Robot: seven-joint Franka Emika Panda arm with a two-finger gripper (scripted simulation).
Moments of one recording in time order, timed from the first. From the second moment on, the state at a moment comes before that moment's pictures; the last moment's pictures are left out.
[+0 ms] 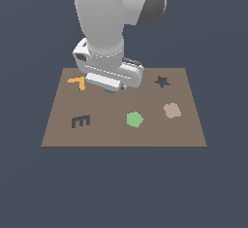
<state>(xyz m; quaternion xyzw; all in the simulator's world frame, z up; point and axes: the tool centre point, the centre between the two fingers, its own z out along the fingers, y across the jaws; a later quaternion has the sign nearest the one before) -0.060 -0.044 0.041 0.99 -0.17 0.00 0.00</state>
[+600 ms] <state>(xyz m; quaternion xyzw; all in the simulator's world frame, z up) -0.061 -0.044 0.030 0.99 -0.17 0.00 0.00</state>
